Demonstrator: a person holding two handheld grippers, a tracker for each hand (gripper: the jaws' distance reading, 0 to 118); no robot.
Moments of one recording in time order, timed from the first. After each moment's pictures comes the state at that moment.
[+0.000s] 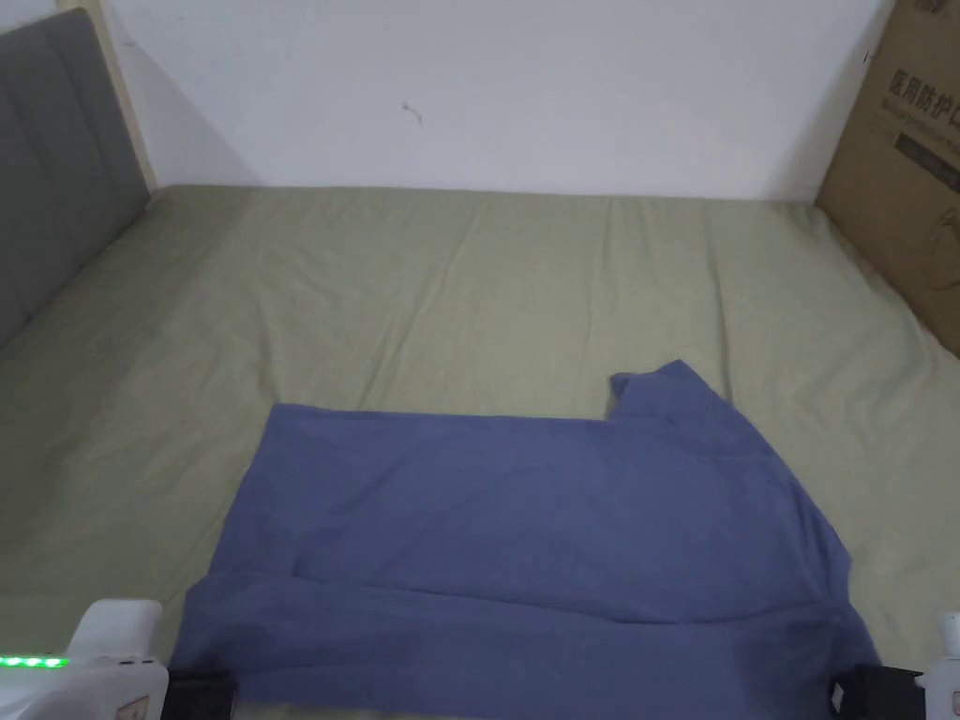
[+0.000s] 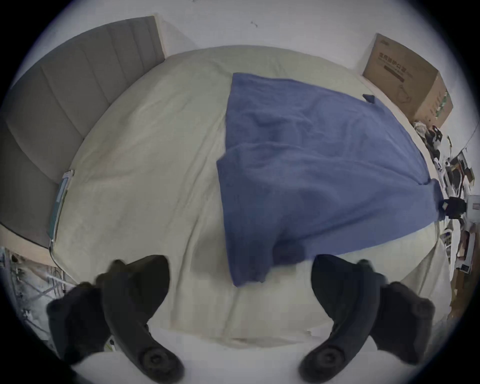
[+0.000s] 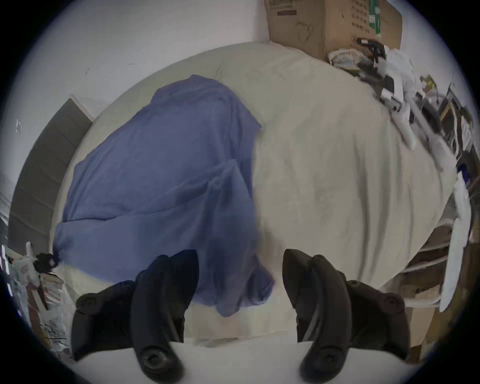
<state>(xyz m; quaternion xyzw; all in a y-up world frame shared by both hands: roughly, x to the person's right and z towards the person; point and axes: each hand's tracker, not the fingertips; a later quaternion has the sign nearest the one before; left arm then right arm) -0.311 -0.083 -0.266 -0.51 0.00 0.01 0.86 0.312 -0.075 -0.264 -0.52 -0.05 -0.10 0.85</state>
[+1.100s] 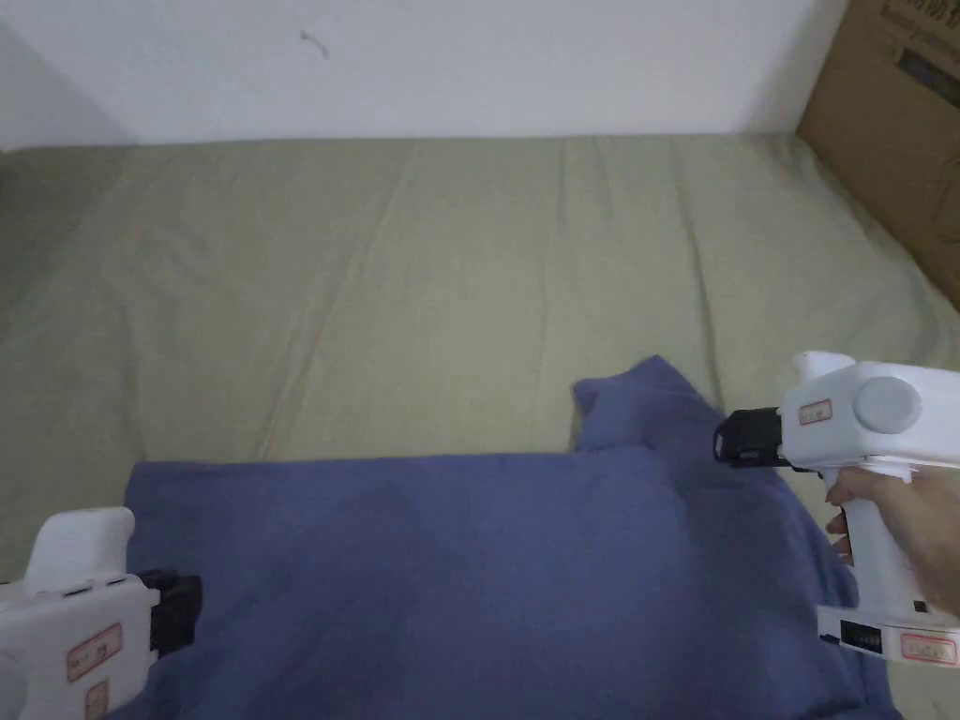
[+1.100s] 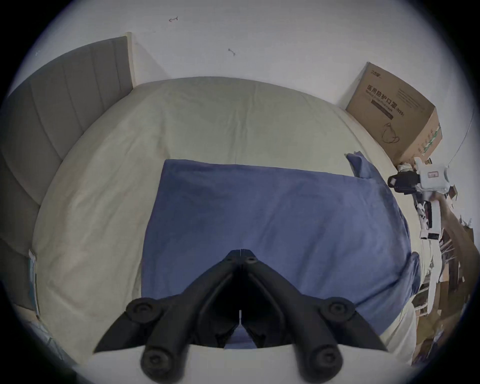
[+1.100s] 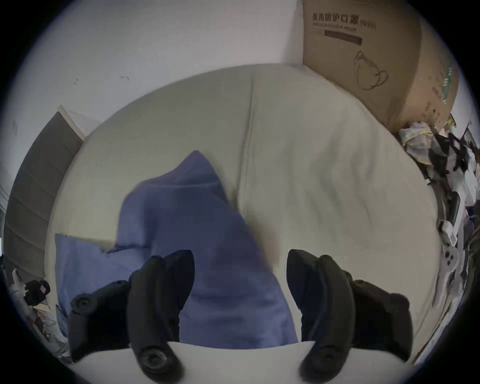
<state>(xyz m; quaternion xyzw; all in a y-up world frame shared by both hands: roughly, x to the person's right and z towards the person) -0.238 -0.055 -0.452 -0.45 -0.05 0.05 0.89 0.314 -0.078 -0.587 -0.50 -0.02 -0.09 0.86</state>
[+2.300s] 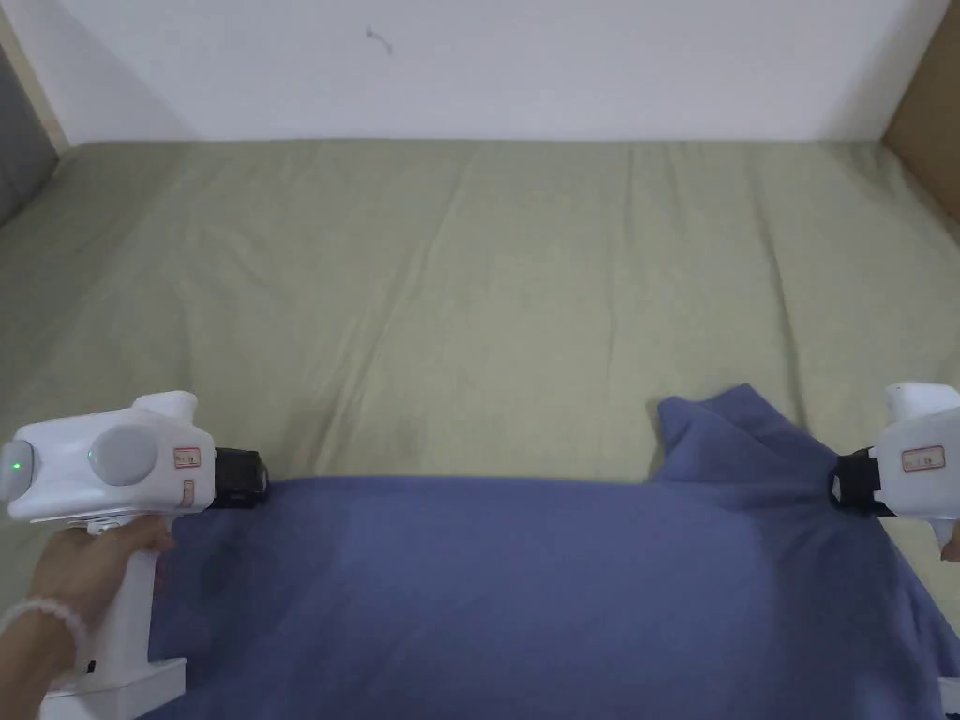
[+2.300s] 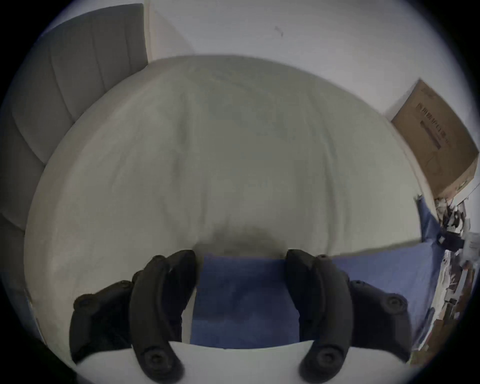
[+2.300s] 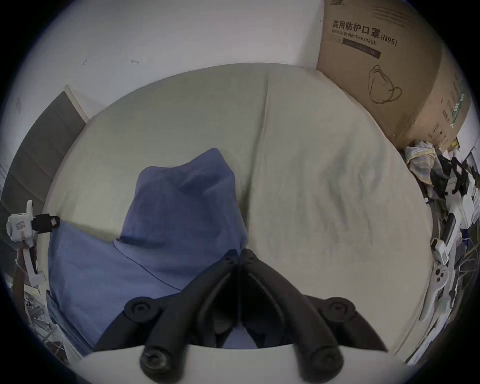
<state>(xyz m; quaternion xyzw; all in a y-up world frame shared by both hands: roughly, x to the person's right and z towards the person) -0.291 -0.121 -0.623 -0.51 0.03 0.06 0.86 0.300 -0.066 -0.583 -0.50 -0.01 -0.04 0.86</state>
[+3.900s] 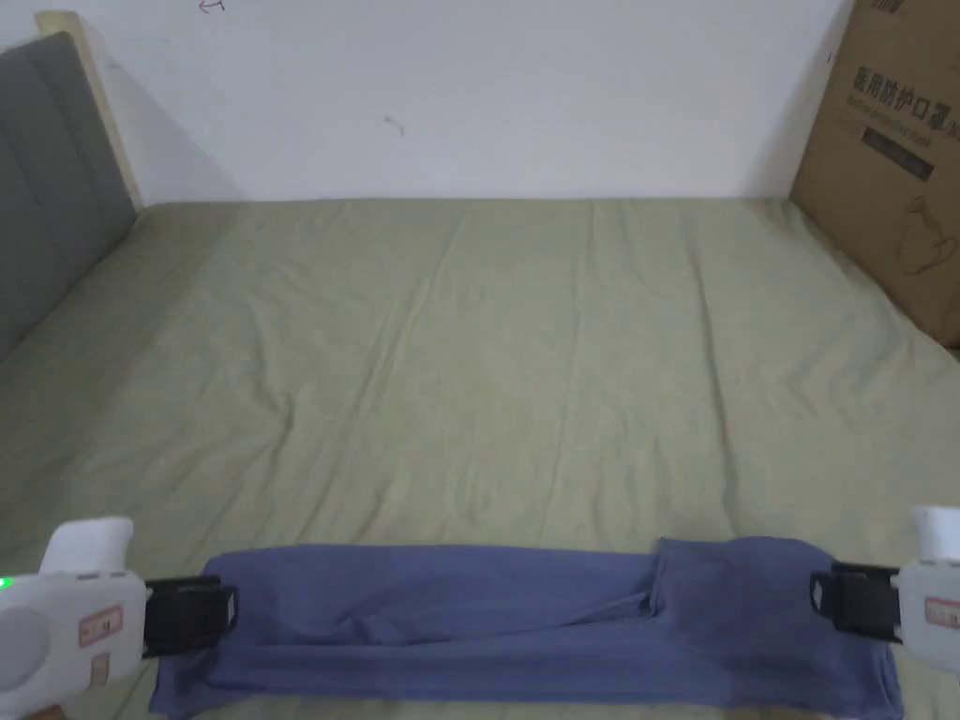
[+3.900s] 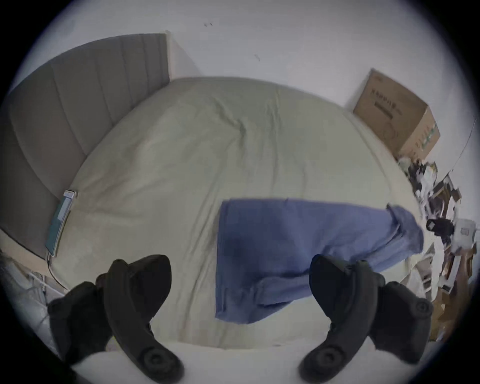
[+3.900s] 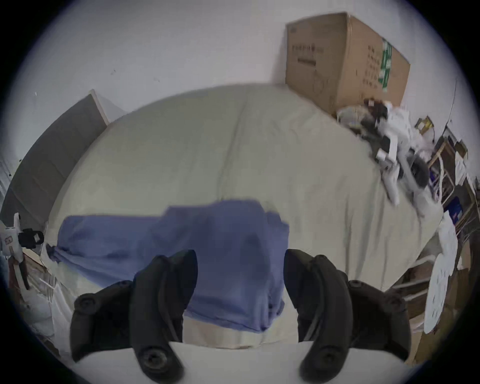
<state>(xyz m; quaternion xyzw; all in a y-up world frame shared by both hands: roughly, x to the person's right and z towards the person) -0.326 -0.022 -0.279 -0.43 -0.01 0.07 0.90 0.274 -0.018 -0.265 -0.42 -0.04 -0.05 0.91</state>
